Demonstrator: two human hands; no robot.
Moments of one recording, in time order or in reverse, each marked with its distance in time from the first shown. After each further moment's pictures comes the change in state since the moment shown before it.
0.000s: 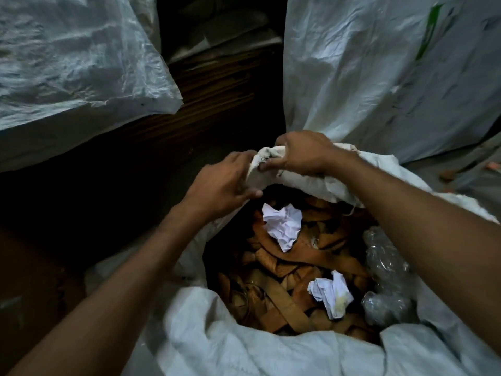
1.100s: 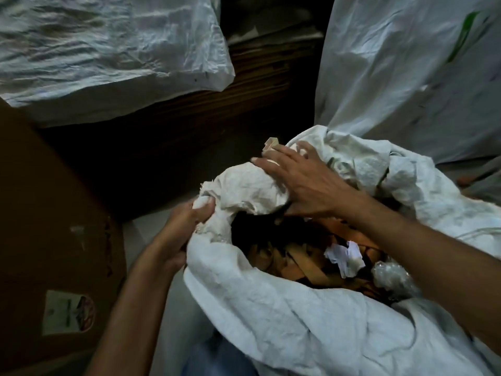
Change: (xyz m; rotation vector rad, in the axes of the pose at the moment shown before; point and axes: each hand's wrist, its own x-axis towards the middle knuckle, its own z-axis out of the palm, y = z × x) left_hand -0.188 -0.015 0.013 -1.569 0.186 -0.782; right_hand -0.097 -0.066 0.058 -0.380 0.165 -0.573
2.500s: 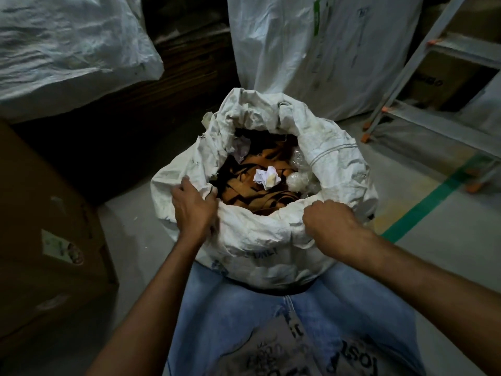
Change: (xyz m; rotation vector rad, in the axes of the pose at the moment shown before) left_hand -0.115 -0.108 0.097 1.003 0.442 0.412; right_hand -0.298 -0.154 -0.066 -0.126 -0.561 0.585
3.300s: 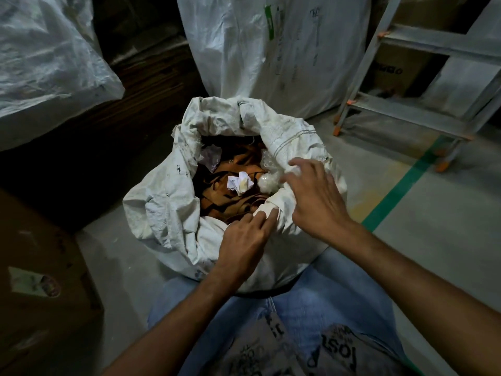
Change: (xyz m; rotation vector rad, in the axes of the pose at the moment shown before) left_hand -0.096 0.047 0.066 0.524 0.008 1.225; right_hand -0.002 0.047 0.021 0.459 0.584 0.128
